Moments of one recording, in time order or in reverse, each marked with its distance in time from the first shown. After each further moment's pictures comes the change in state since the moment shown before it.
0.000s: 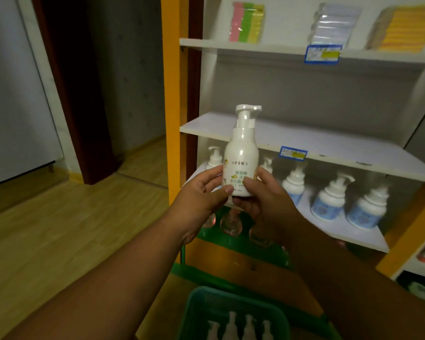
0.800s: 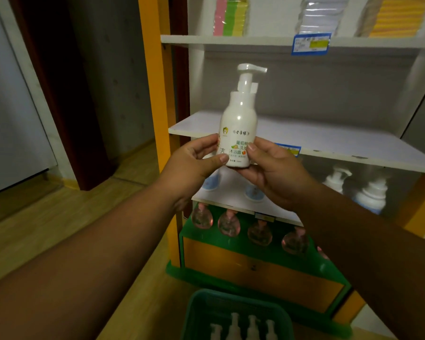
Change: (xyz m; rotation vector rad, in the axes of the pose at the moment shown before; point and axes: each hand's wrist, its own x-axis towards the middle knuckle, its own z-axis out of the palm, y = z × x) left_hand 0.048 0.044 0.010 0.162 0.059 0.125; right_hand 0.029 -0.059 -0.011 0.113 -0.121 -0.045
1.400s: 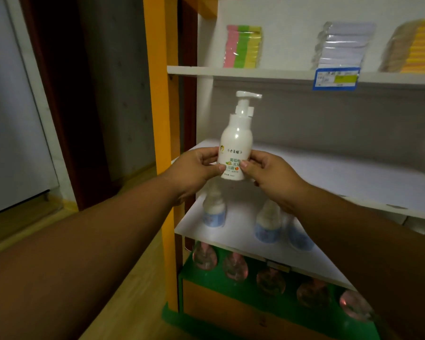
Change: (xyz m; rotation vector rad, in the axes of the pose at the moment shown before) left_hand 0.110 0.011 -0.031 0.301 -0.070 -0.019; right_hand 0.111 -0.013 -0.024 -0.746 0.134 -0.093
